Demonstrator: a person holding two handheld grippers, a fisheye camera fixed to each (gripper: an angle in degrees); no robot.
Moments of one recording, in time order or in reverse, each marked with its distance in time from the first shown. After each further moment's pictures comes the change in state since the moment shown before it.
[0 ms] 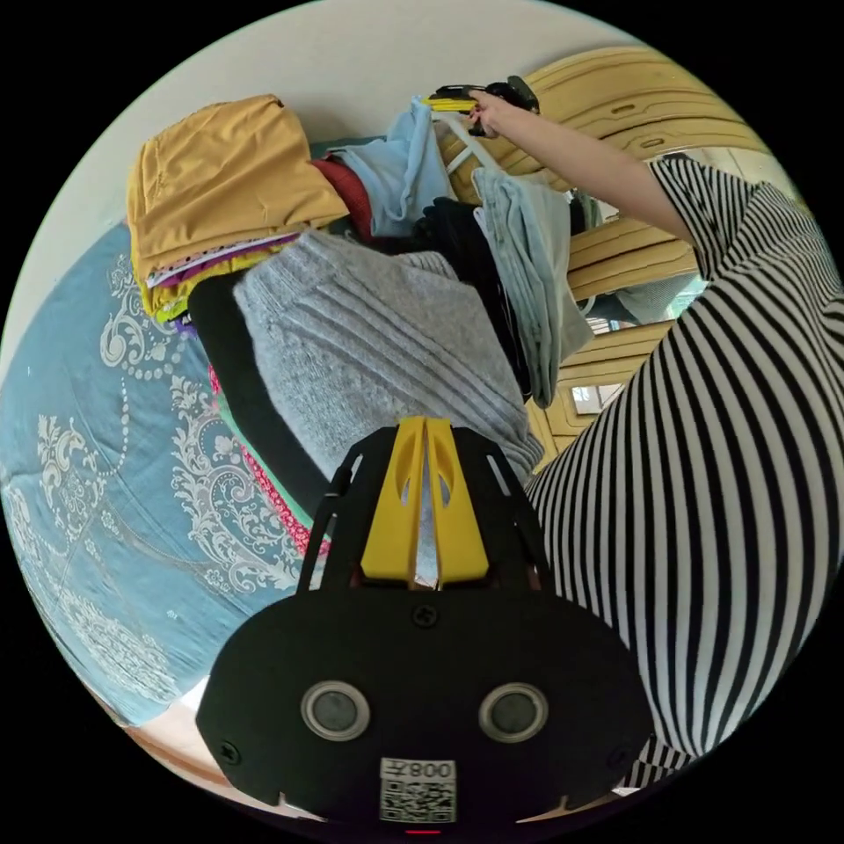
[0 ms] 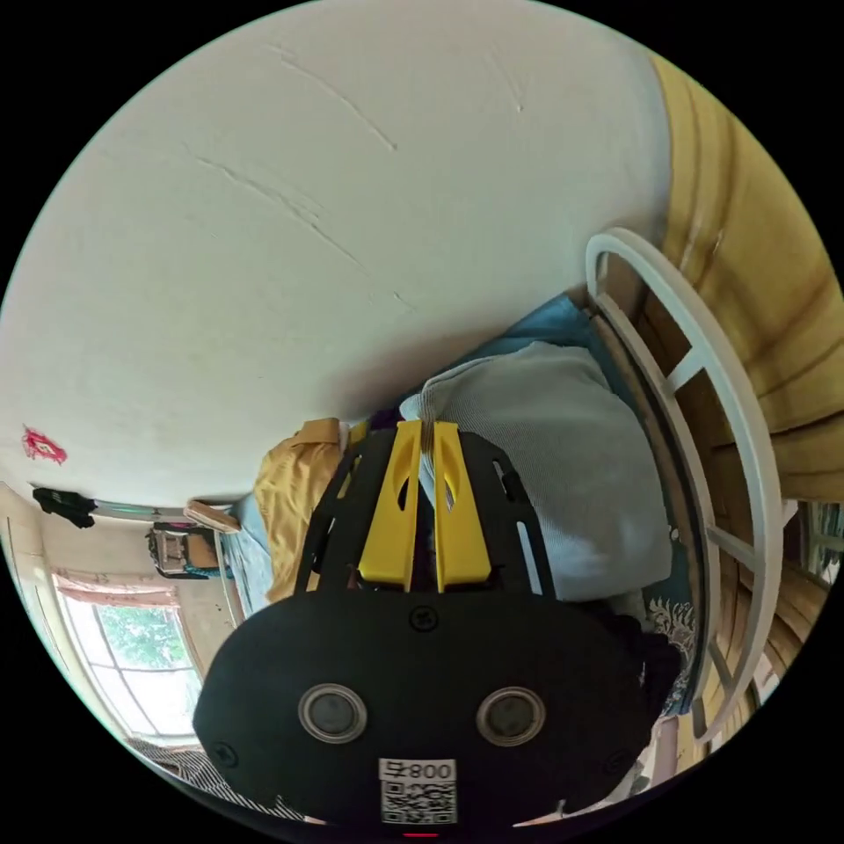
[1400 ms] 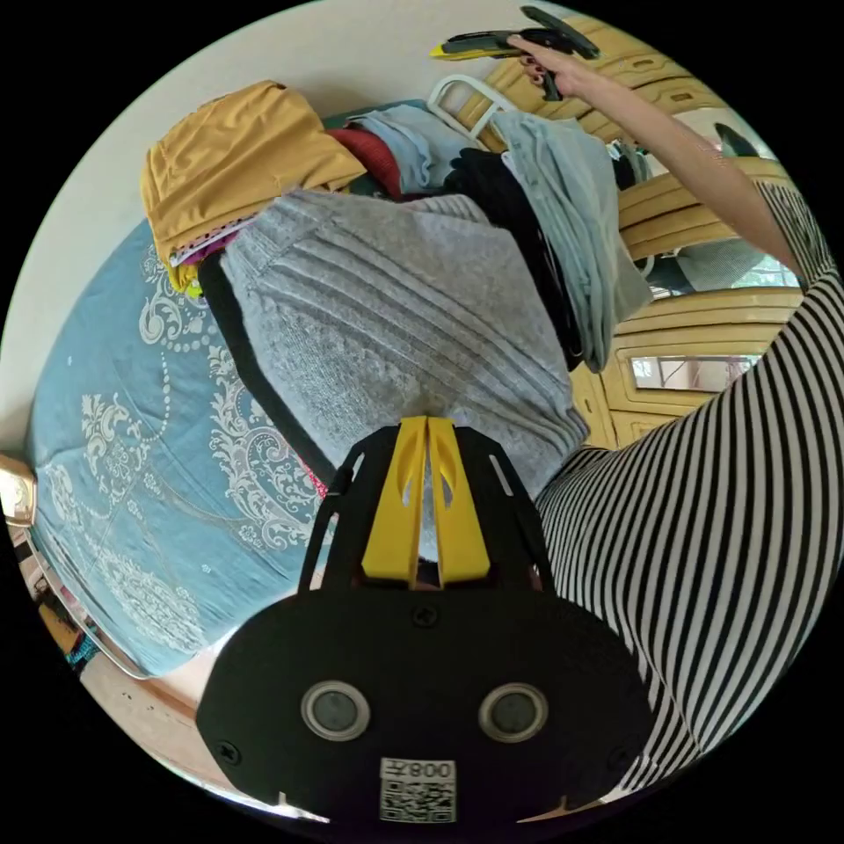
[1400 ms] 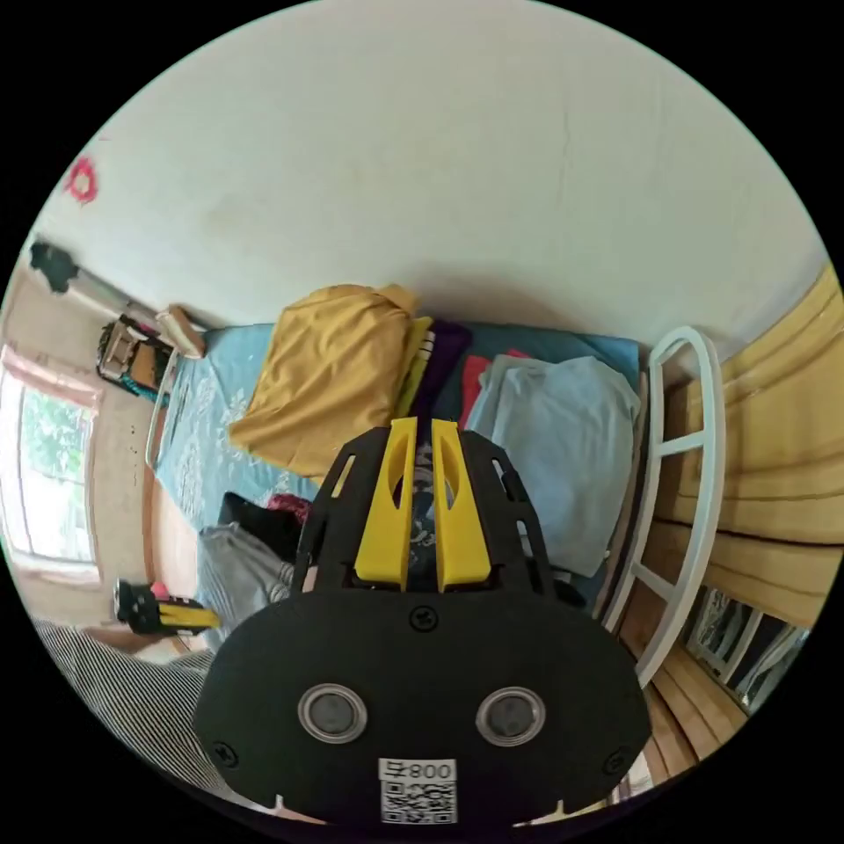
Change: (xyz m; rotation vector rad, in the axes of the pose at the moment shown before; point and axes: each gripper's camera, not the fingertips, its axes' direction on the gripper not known) left arm 0.140 -0.078 0.118 -0.158 -0.237 -0.073; right arm -0.041 0.247 0.126 -0.325 0.249 -0.469
